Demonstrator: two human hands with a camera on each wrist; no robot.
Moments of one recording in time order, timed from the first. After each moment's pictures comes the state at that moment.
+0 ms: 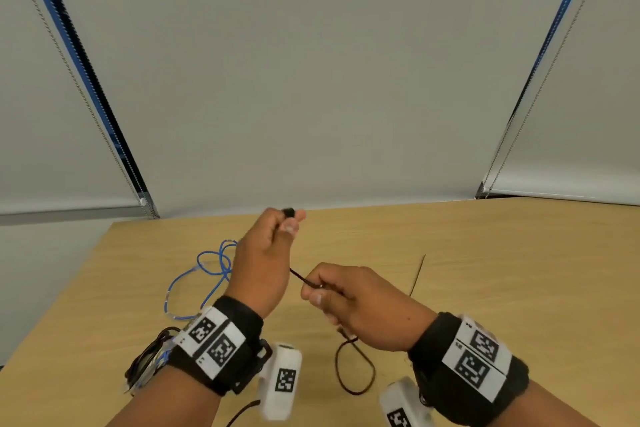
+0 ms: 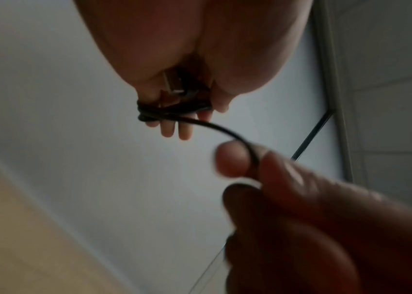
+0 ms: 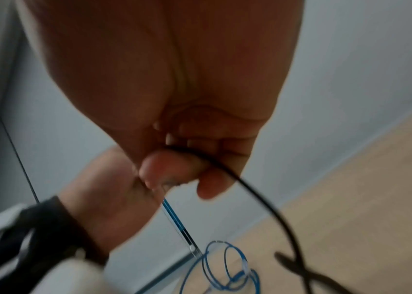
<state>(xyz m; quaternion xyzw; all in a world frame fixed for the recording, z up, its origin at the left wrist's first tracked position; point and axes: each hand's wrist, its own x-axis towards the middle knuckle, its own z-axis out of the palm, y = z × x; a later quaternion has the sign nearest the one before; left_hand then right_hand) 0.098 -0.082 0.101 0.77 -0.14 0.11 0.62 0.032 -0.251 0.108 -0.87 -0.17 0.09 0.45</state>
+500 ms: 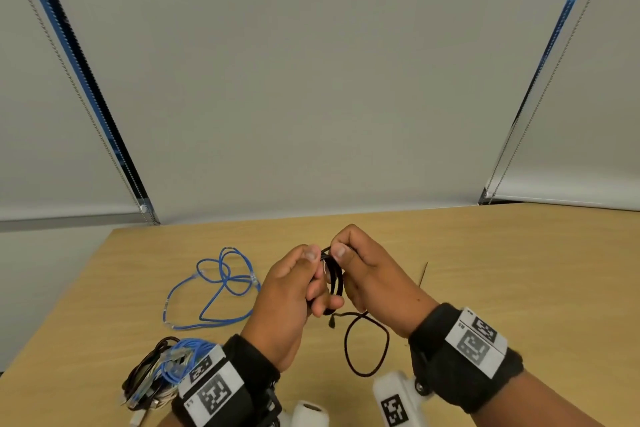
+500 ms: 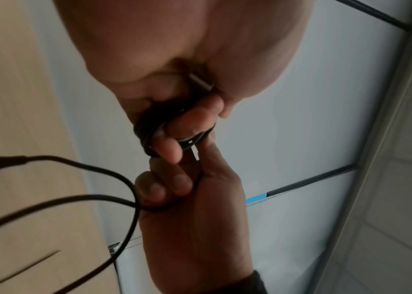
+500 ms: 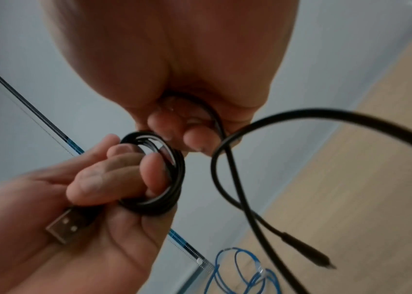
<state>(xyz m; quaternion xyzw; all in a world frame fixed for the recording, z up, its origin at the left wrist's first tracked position) 0.058 -0.106 0.103 0.58 -0.07 -0.13 0.80 0.057 -0.261 0.108 -0.79 -0.13 -0.02 0.60</state>
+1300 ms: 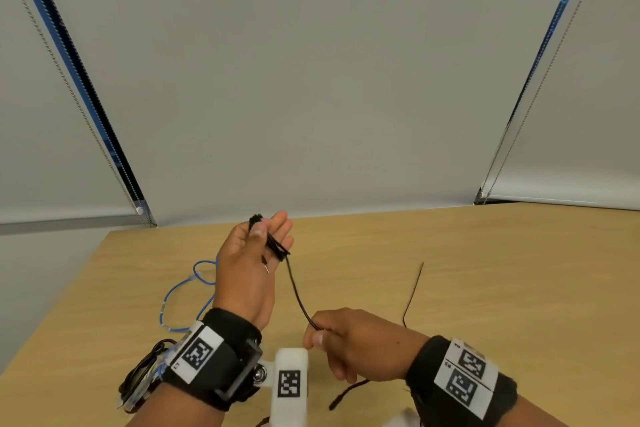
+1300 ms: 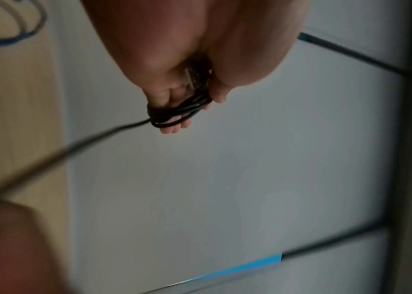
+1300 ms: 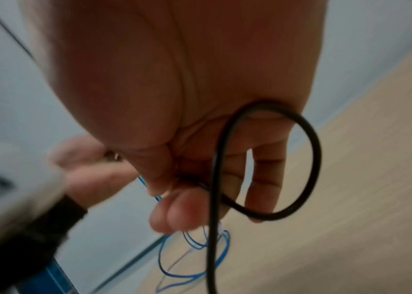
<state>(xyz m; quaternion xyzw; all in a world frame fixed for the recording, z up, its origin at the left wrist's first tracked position) 0.103 -0.086 0.102 0.50 0.00 0.03 0.87 0.031 -0.251 0.090 -0.85 -0.13 0.29 0.42</state>
